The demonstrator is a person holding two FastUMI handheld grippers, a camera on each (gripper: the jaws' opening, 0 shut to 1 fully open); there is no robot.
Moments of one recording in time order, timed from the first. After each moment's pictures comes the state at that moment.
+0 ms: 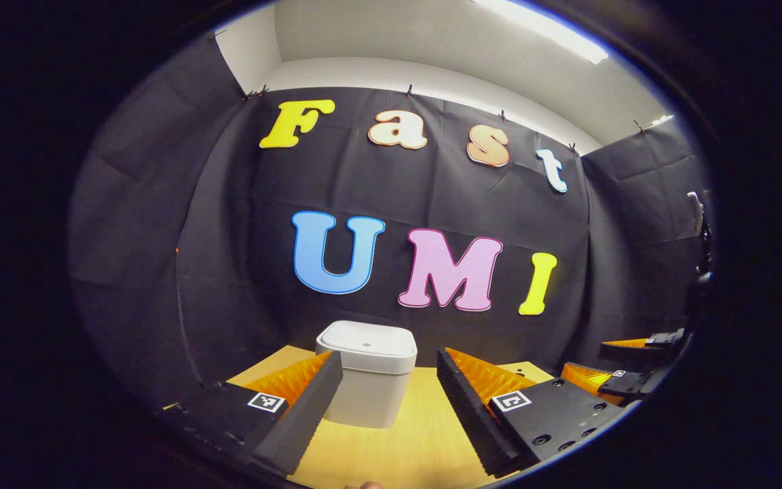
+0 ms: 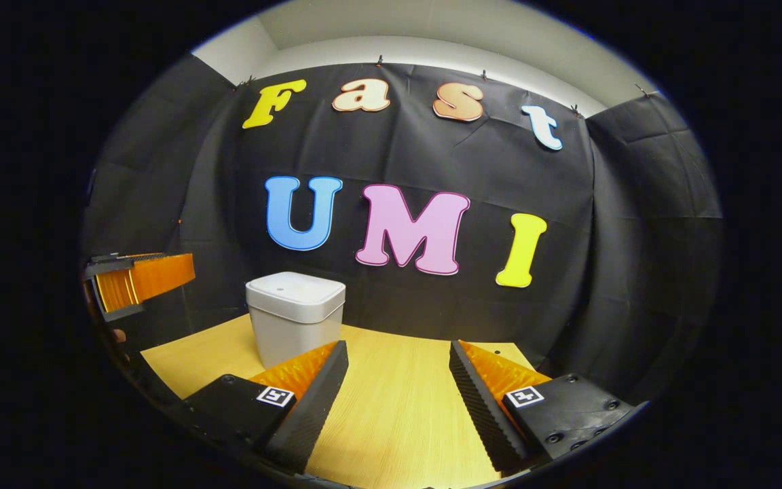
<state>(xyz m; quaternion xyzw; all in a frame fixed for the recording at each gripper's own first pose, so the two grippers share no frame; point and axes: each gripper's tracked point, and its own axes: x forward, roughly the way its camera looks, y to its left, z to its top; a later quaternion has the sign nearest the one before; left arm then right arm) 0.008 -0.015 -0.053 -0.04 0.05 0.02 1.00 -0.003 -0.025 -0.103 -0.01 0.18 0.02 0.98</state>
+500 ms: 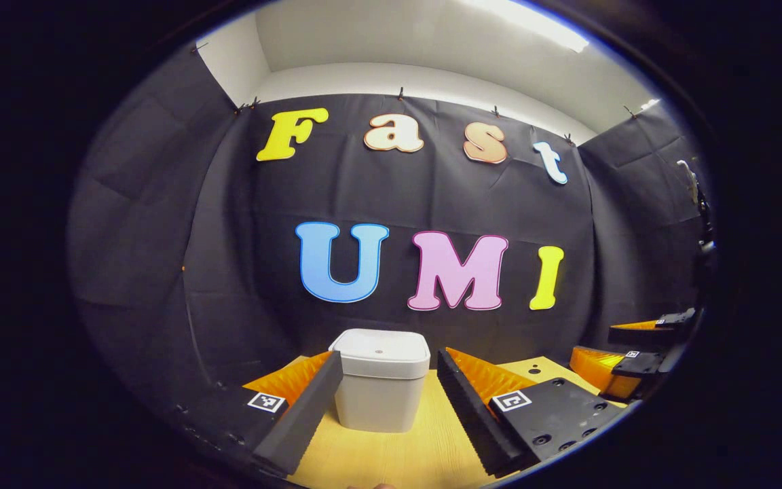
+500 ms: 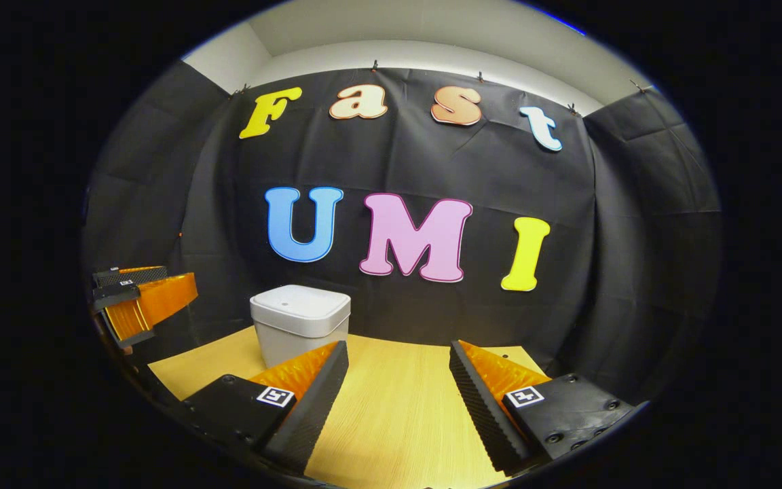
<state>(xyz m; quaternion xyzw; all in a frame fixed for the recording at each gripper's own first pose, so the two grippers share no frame) 0.020 -0.010 -0.049 -0.02 0.05 0.03 1.00 0.019 -0.020 -0.088 0.00 0.16 0.02 0.99</state>
